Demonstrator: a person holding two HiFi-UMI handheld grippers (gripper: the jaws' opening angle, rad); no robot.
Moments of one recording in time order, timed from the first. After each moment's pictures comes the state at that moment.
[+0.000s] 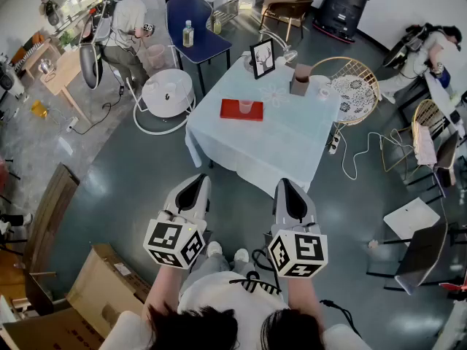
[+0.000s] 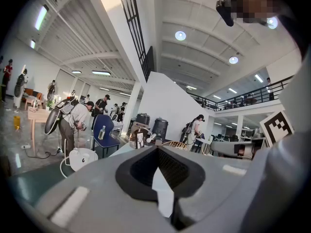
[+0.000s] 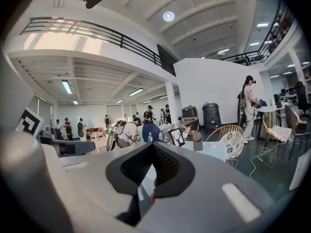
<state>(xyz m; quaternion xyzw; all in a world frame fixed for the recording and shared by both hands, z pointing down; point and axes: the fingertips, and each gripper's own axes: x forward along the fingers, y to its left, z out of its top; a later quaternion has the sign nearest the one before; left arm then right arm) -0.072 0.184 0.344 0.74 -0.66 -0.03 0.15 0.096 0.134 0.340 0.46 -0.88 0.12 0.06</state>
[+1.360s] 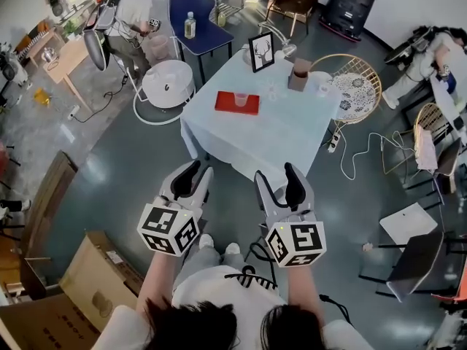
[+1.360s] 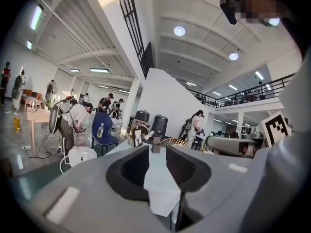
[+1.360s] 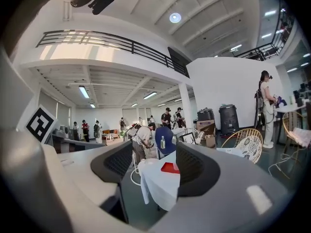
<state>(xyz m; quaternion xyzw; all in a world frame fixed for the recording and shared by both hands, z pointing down) -0.041 0.162 0.348 0.74 -0.65 -0.01 0.16 0.101 0.114 0.335 0.38 -0.92 0.09 0.04</state>
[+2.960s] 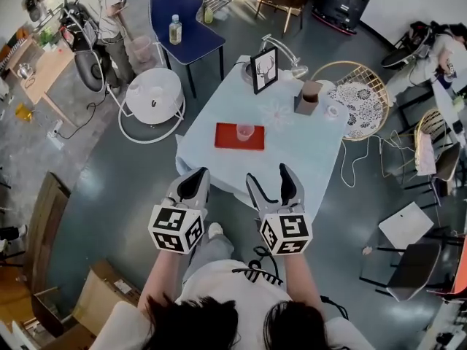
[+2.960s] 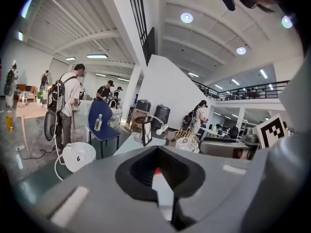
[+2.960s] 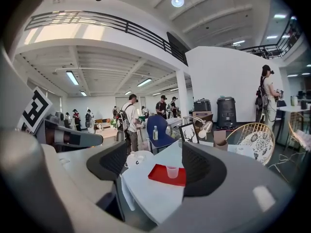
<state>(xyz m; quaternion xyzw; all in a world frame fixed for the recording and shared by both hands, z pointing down) -0.160 -0.019 0.412 0.74 -0.63 0.03 0.21 -0.026 -0.068 0.412 0.40 -0.90 0.10 0.11</state>
